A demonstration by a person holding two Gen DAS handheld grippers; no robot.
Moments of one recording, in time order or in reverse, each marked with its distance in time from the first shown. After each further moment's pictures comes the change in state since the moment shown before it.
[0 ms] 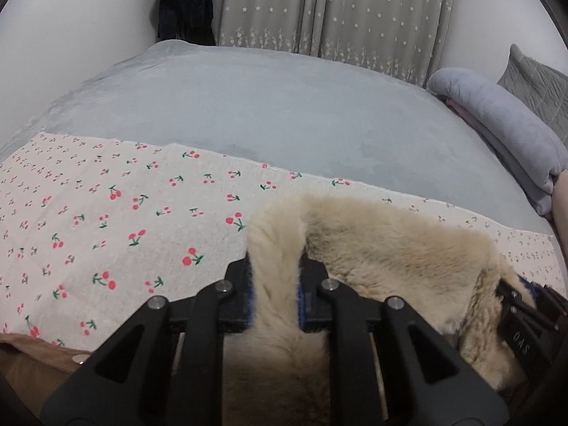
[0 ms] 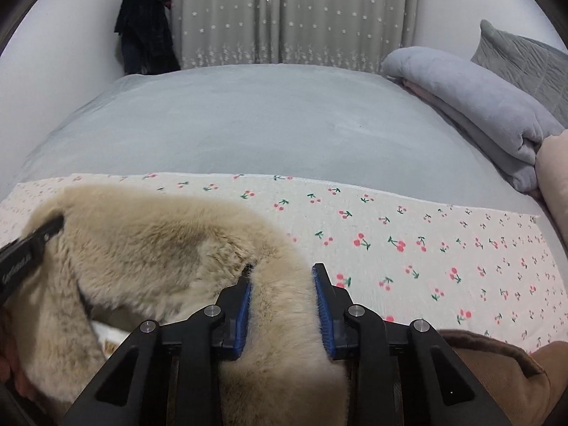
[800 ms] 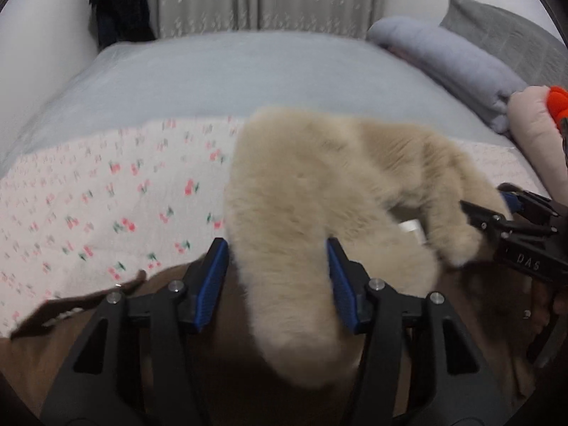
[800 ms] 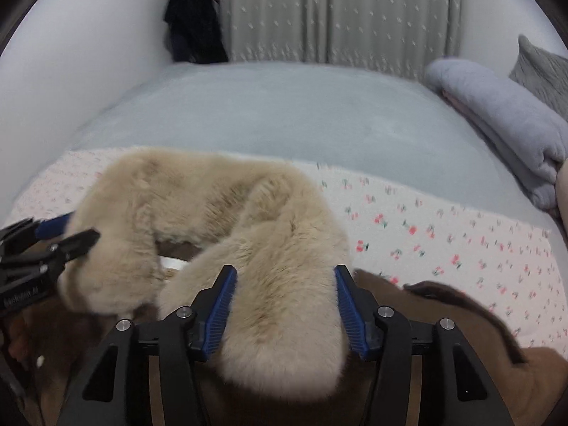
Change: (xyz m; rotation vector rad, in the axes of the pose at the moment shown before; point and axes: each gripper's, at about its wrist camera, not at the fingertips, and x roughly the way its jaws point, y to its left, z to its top) left arm -0.049 0.012 -0.046 0.215 0.118 -0.146; right arm -0.040 0.009 -0.034 -0.097 0.057 0.143
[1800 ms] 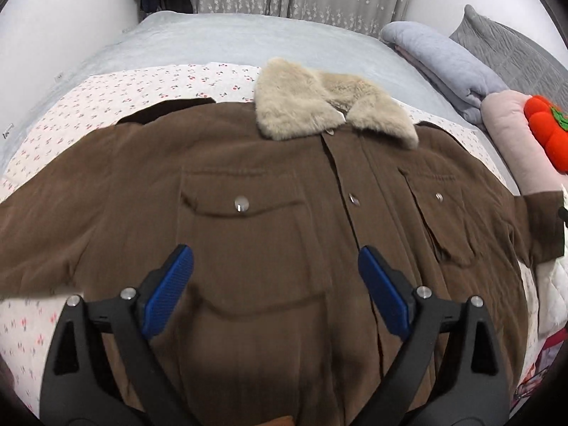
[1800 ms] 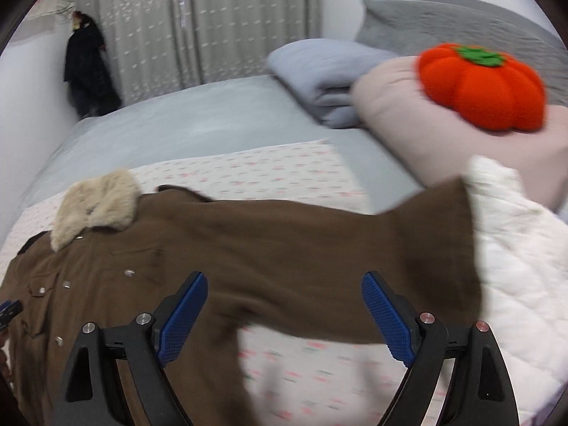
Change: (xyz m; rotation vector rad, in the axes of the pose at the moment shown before) left arm -0.200 -0.030 -0.142 -0.143 0.055 0.029; right arm -0.314 -0.215 -0.172 0.319 -0.076 -0.296
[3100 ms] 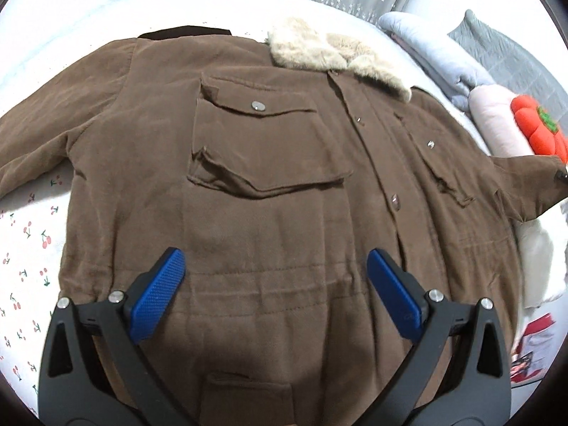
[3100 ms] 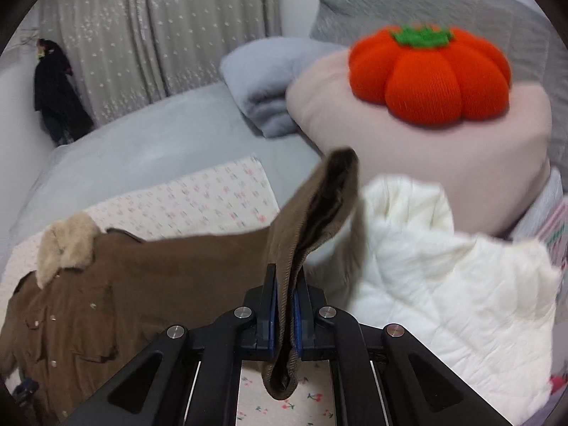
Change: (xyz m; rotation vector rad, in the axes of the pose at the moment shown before) left arm -0.001 0.035 -0.072 -0.085 0.084 -0.119; right arm -0.026 -0.096 0.068 0.071 -0.002 0.013
